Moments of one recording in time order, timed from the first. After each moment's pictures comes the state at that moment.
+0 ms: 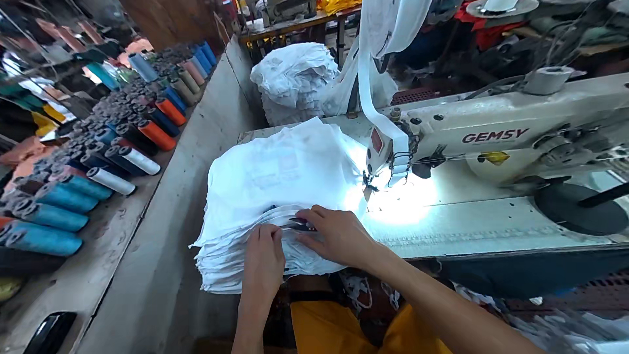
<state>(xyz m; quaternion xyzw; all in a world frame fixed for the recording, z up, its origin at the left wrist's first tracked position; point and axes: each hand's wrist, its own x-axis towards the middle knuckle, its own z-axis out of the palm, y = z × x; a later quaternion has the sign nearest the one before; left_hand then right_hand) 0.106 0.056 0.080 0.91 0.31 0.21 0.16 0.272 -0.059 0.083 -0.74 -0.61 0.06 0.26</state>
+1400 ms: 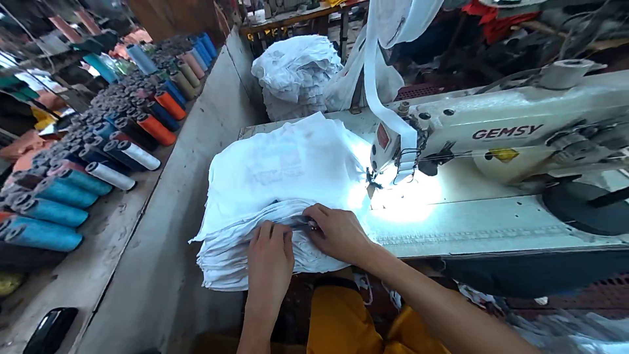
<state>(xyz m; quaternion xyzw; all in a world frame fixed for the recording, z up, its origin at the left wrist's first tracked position) 0.108 0.050 0.076 0.93 0.29 0.20 0.10 0.272 -0.053 0.062 -0.75 -0.59 0.06 0.29</state>
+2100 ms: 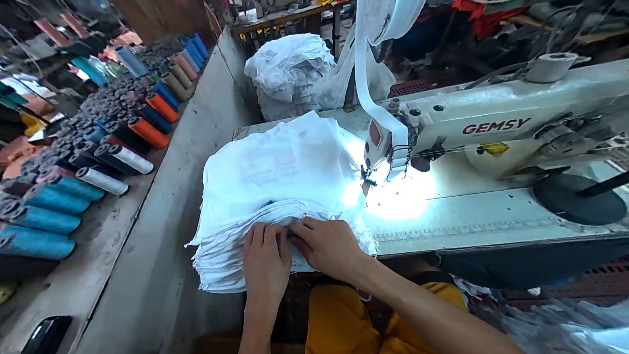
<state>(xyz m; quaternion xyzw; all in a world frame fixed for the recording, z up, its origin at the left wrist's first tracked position) 0.108 0.051 0.062 0.92 0.27 0.29 0.06 0.241 -0.057 0.071 -0.76 -0.60 0.02 0.23</state>
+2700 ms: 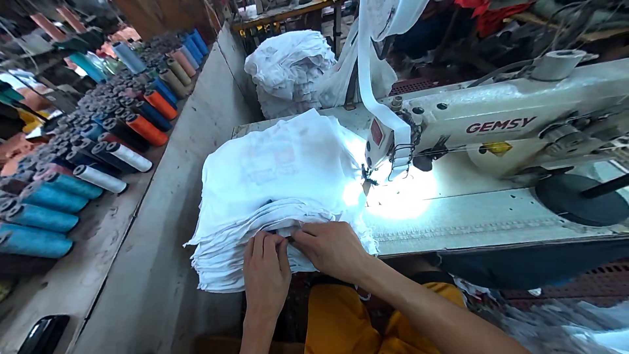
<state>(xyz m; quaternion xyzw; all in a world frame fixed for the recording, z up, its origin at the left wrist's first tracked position) 0.093 0.045 0.048 0.91 0.25 0.31 0.07 0.248 -0.061 0.046 -0.70 -0.65 -0.09 0.28</state>
